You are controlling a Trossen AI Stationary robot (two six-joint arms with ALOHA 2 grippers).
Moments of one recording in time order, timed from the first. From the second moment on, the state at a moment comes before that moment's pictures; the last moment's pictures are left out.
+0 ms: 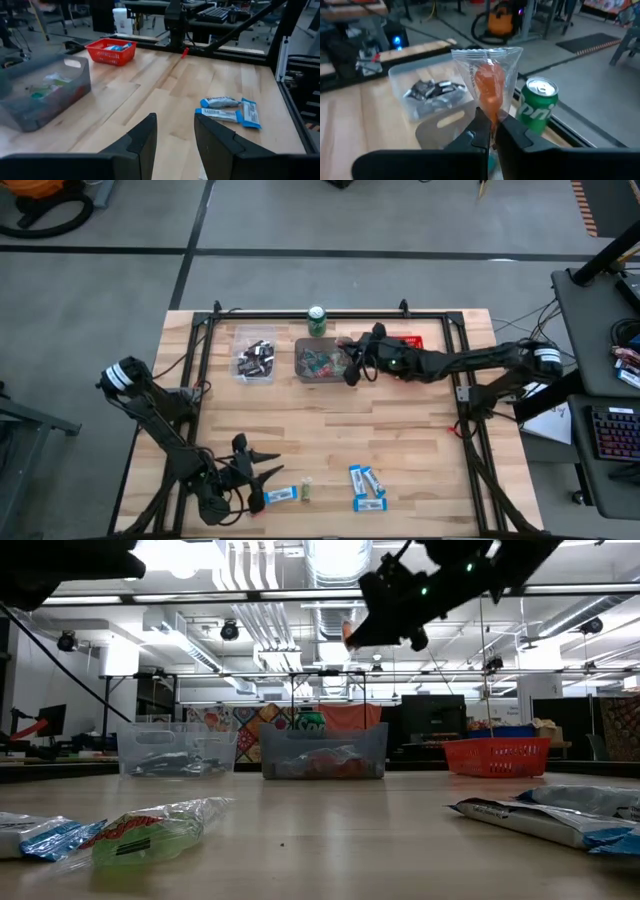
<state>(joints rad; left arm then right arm) -0.95 1.58 0.79 0.09 -1.22 -0.75 -0.17 1.44 0.82 0.34 0.37 0.09</state>
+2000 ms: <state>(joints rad) -0.86 1.84 0.93 -0.10 -0.46 -1.10 -0.01 1.44 0.97 -0.16 0.20 0.11</state>
